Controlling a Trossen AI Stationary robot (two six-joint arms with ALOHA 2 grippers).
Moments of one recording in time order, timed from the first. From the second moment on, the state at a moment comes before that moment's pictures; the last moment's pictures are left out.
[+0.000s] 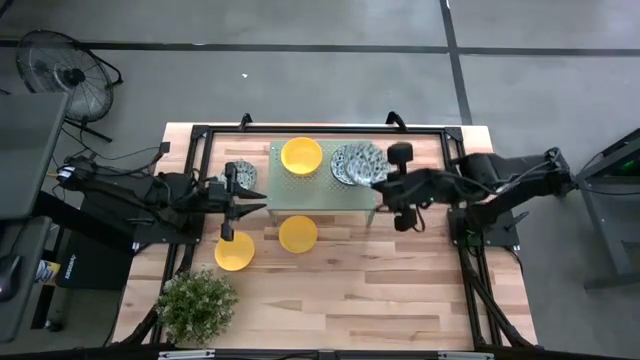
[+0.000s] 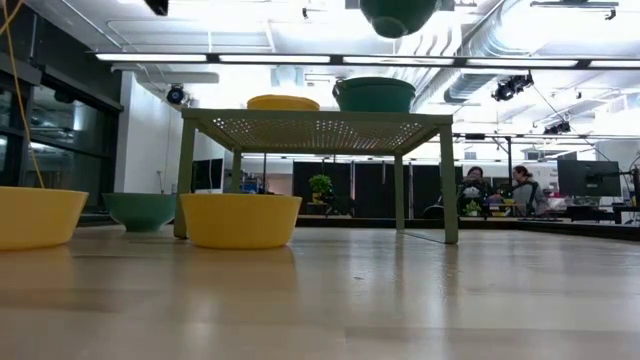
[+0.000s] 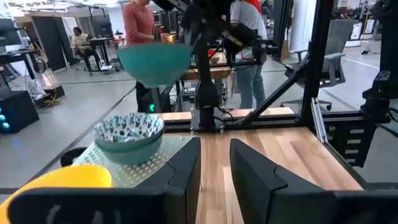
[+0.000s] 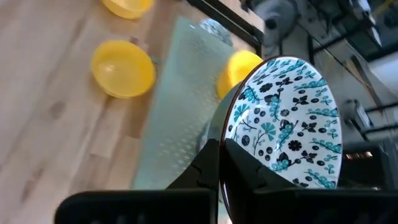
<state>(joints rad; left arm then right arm) -0.26 0.66 0.61 0.06 -0.32 0.07 0.23 1.31 1.54 -0.99 0.48 -0.34</state>
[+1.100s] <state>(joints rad) -0.26 0.45 0.46 0.04 -0.30 0.08 0.04 1.57 1.52 -0.95 0.46 -0.25</state>
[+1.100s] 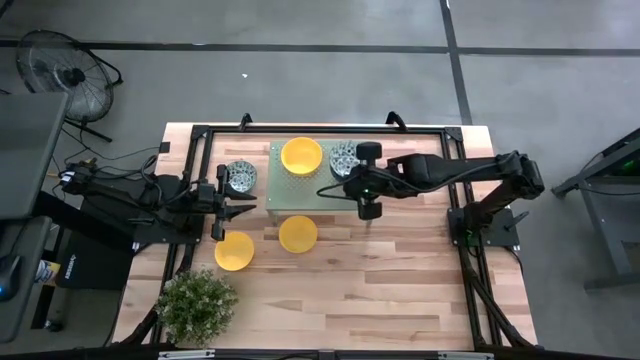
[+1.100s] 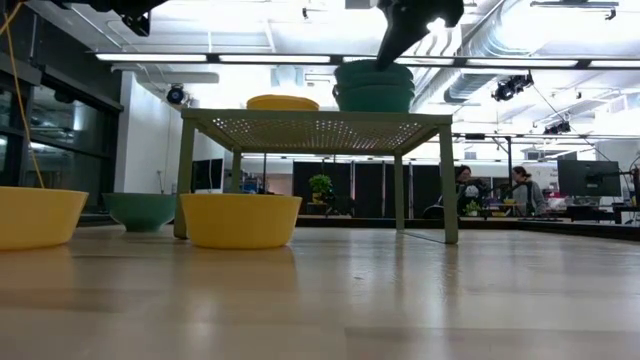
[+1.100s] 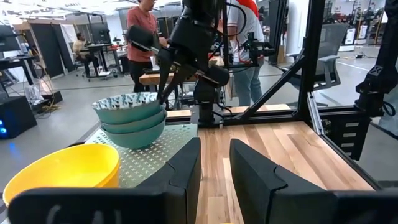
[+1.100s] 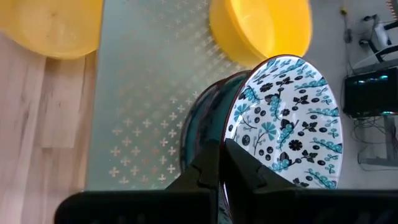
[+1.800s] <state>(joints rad) -0.26 0.45 0.46 0.04 -0.24 0.08 0.04 1.57 1.52 -0.98 0.40 -0.29</state>
